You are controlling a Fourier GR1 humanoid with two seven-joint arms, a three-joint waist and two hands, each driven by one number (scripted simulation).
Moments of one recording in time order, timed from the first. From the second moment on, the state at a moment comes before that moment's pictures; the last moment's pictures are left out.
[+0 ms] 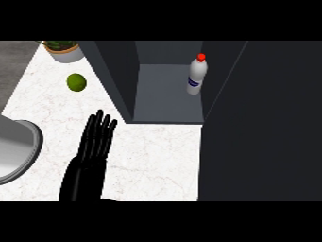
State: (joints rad) left arm 0.00 0.32 -0.63 -1.80 0.53 0.48 -0.43; right arm 0.82 -0.28 0.19 -2.40 -0.35 0.70 -0.06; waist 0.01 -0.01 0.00
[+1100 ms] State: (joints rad) left arm 0.24 0.50 -0.46 -1.97 0.63 0.35 -0.49; right arm 0.49 -0.14 0.61 -2.48 0.03 0.51 0.26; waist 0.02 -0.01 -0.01
